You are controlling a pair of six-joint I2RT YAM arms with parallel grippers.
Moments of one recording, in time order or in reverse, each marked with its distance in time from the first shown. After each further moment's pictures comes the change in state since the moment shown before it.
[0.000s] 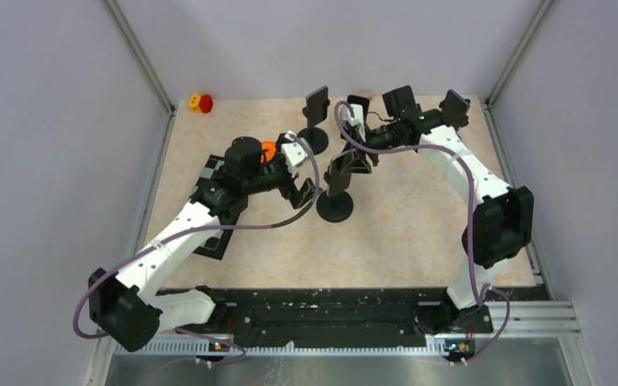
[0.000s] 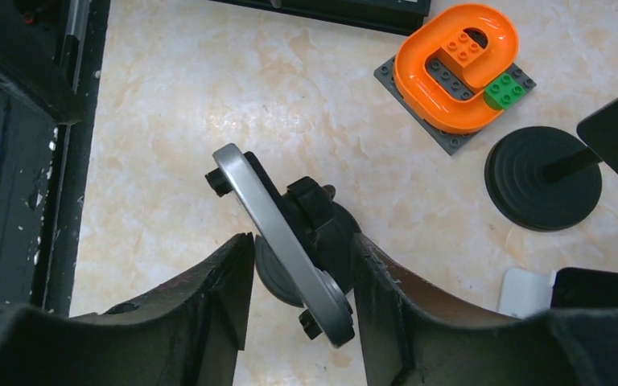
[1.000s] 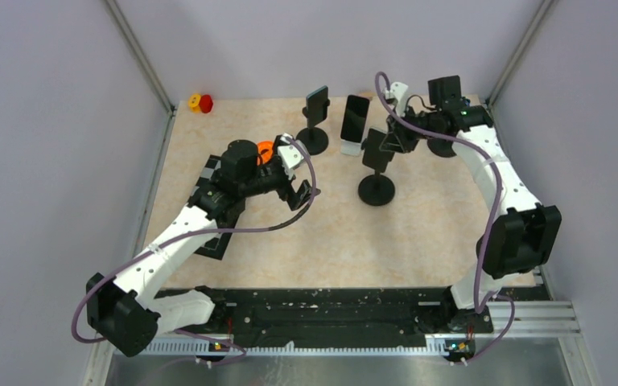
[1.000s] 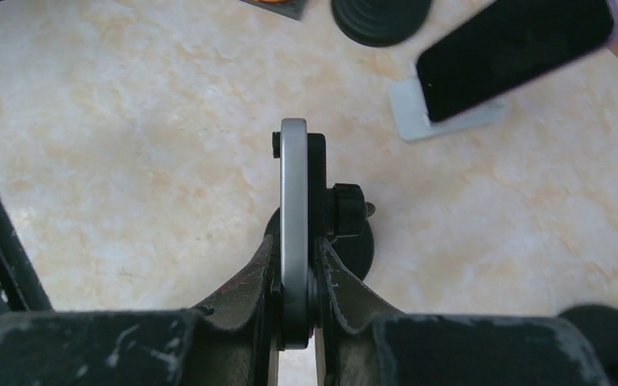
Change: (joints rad) left arm 0.014 -0.030 -0.041 0.020 0.006 0.005; right arm -0.181 -0.103 0.005 -0.027 0.247 0.246
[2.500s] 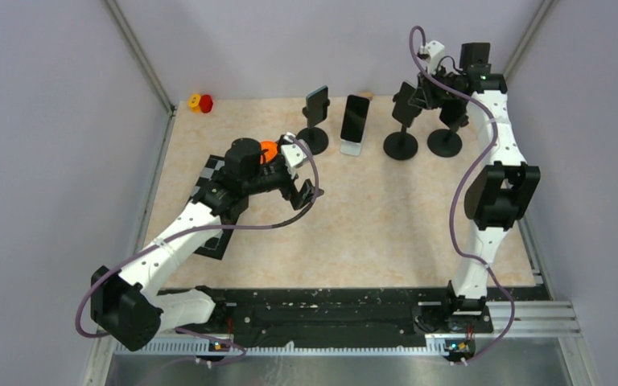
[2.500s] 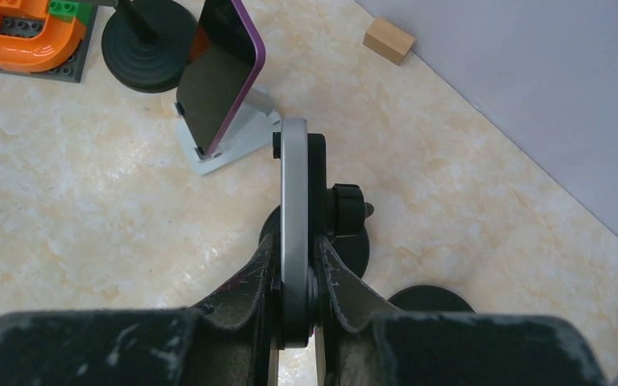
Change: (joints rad) left arm 0.003 0.037 0.002 0.034 0.050 -0.010; right arm -0.248 0.435 0.512 0.051 0.037 0.045
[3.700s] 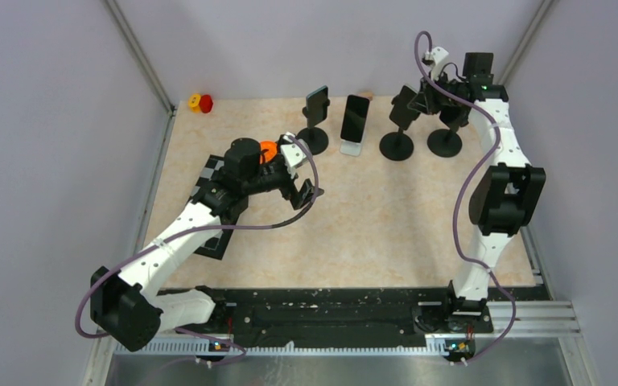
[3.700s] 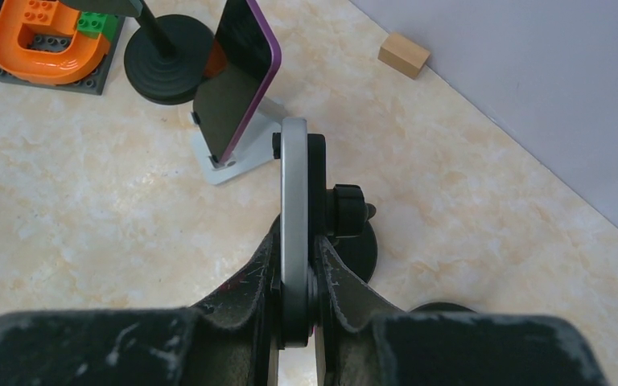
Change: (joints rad) left arm 0.000 -0.003 0.000 0.007 0.000 -0.002; right arm -0.022 -0.066 -0.187 0.165 -0.090 0.034
